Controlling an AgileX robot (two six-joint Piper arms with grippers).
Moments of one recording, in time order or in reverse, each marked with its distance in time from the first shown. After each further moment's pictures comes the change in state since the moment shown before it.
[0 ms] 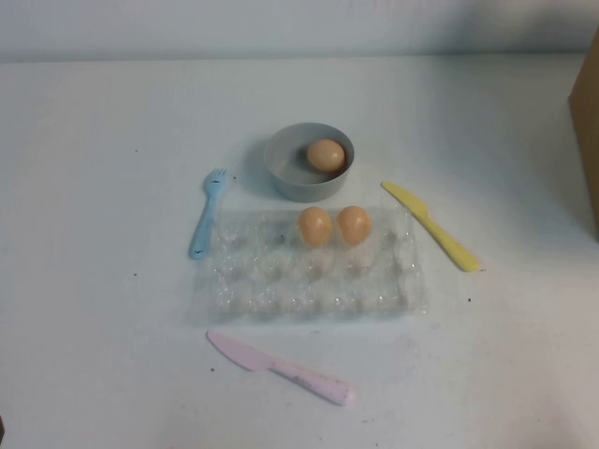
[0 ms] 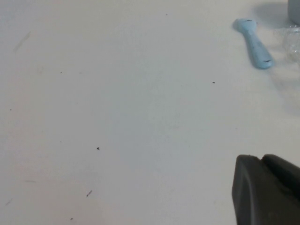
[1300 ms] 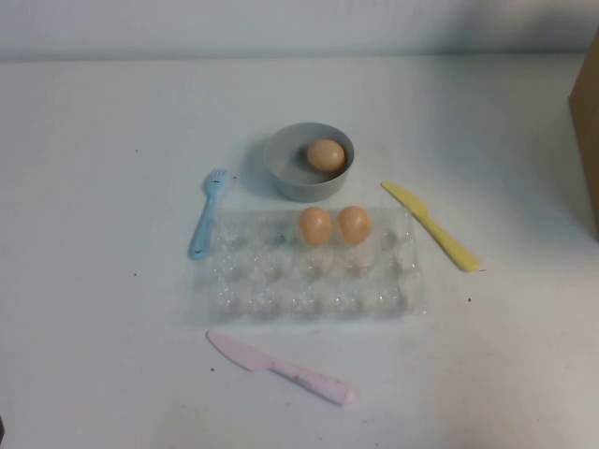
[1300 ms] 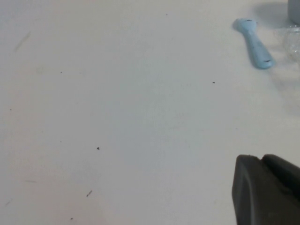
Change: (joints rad) right arm 0.000 0.474 -0.235 0.661 0.150 -0.064; left arm 0.000 0.000 0.000 0.000 0.000 0.000
